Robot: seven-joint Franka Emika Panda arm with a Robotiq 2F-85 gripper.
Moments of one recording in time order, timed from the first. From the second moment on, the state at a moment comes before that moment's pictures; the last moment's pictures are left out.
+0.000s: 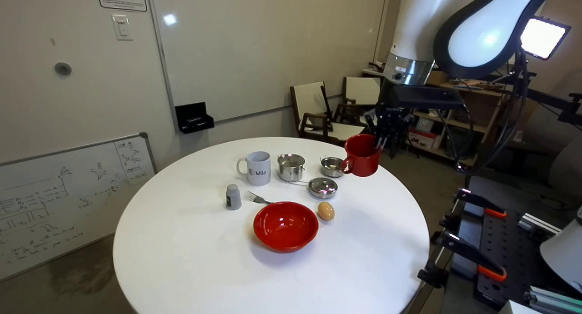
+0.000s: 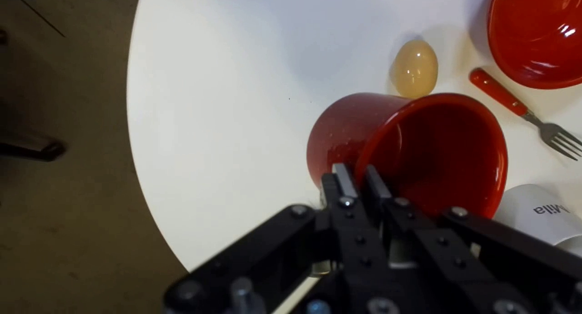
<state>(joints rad) -0.14 -0.09 0.03 -2.79 -0.24 2.85 0.90</state>
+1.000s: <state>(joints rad) -0.11 0.20 0.07 -2.68 -0.41 2.86 1.04</state>
